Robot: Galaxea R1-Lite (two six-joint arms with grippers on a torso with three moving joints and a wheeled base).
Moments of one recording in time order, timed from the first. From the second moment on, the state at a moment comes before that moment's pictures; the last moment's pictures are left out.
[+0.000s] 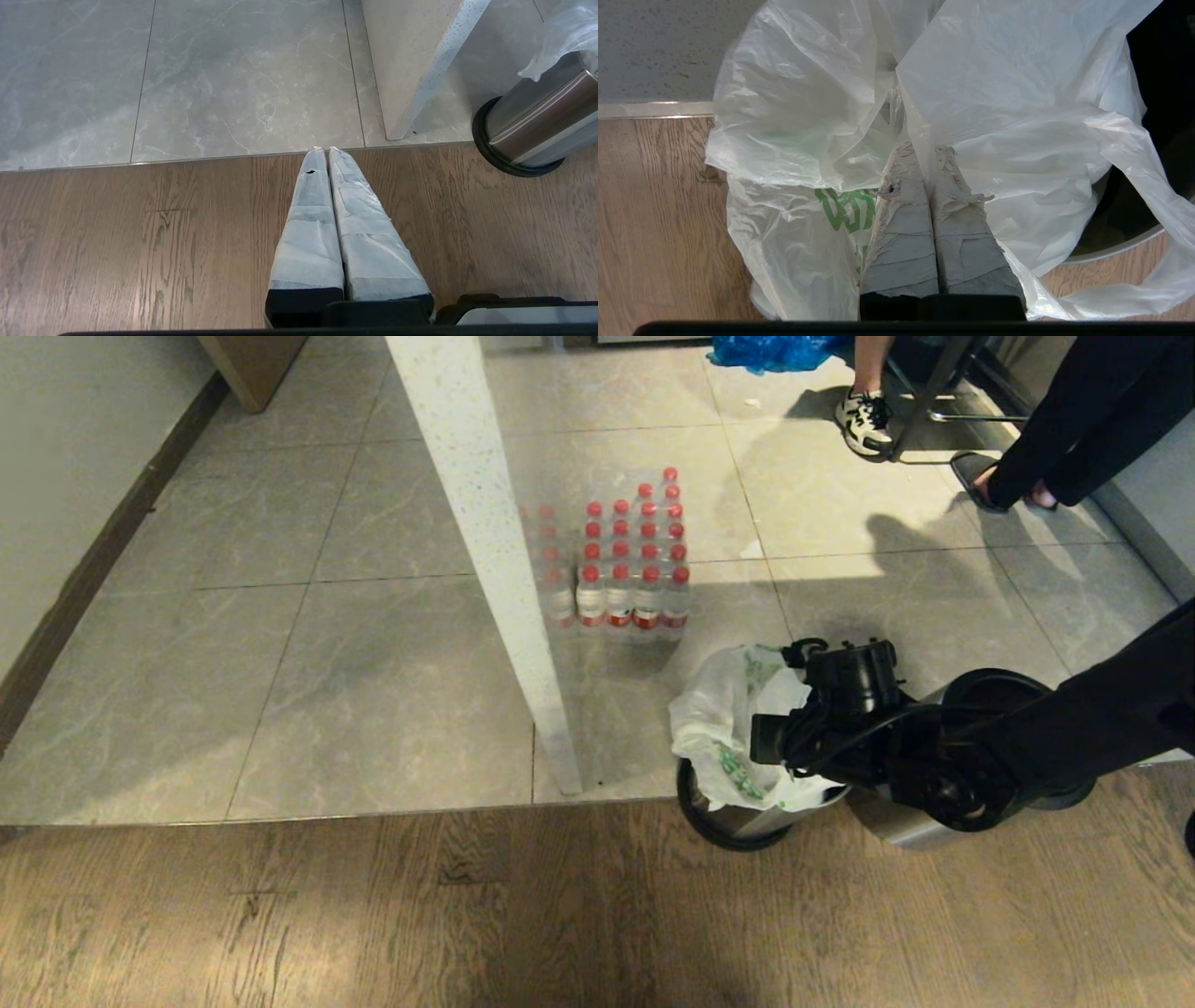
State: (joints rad) left arm 0.00 0.00 0.00 0.00 0.00 -0.01; right arm 0.40 2.04 -1.02 -0.54 -0.18 0.27
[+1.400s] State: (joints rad) left arm 0.00 0.00 0.00 -0.01 0.00 -0.01; right arm 0.38 2.08 -1.03 -0.52 -0.18 0.27
